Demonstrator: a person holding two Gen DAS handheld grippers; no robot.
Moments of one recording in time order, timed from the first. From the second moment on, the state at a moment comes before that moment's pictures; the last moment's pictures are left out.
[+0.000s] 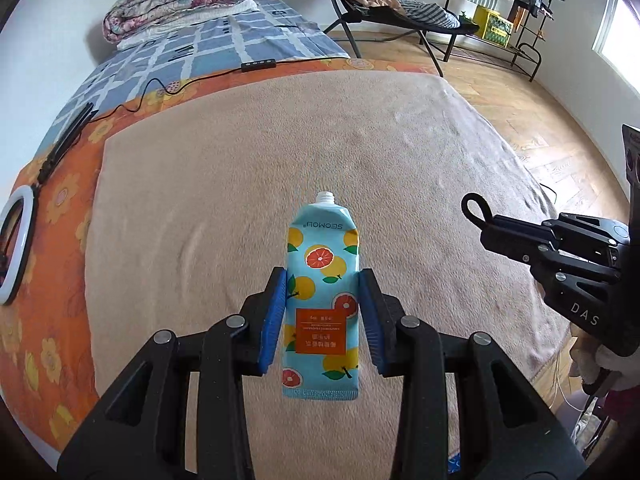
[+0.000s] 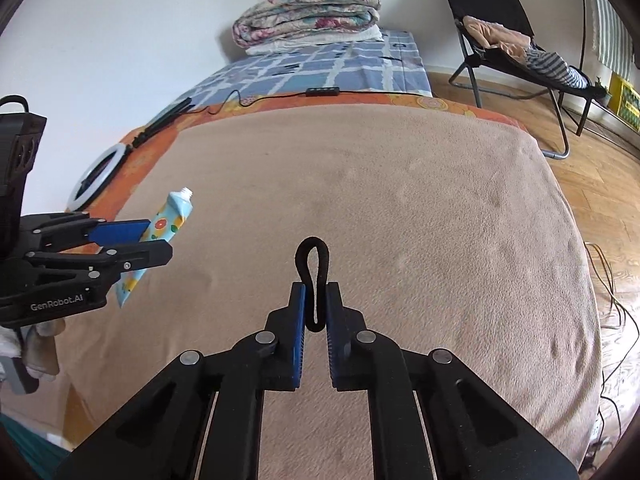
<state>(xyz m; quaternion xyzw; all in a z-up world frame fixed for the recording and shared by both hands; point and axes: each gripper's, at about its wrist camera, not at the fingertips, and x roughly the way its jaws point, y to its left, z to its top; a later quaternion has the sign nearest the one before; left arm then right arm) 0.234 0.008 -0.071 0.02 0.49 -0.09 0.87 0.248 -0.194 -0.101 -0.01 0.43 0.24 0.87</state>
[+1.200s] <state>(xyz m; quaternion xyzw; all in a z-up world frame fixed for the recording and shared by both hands) 0.016 -0.004 -0.132 -0.03 0.55 -0.07 0.83 0.053 -0.198 -0.115 -0.04 0.47 0.32 0.82</state>
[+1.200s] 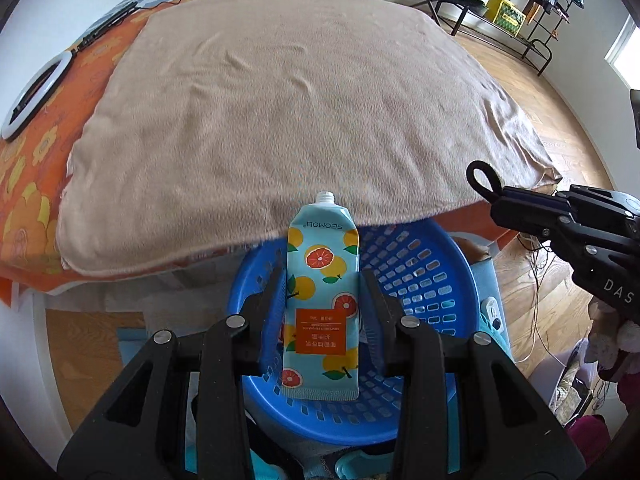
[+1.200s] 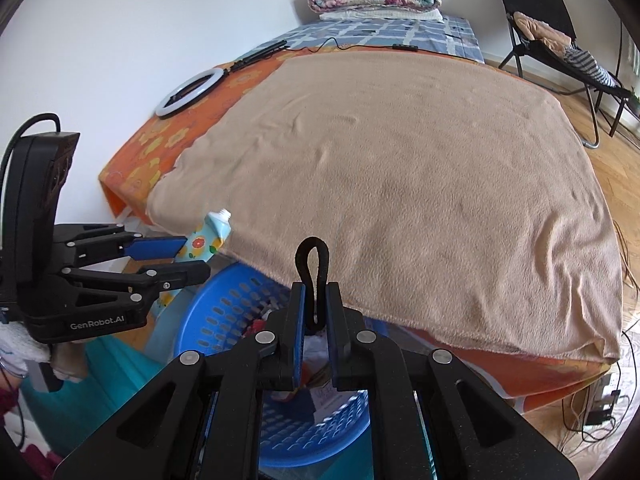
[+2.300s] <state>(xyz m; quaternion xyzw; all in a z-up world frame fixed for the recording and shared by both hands) 0.008 -0.007 -0.180 -0.02 0.60 -0.04 0.80 0.032 -0.196 -0.168 -0.05 0.53 0.29 0.80</state>
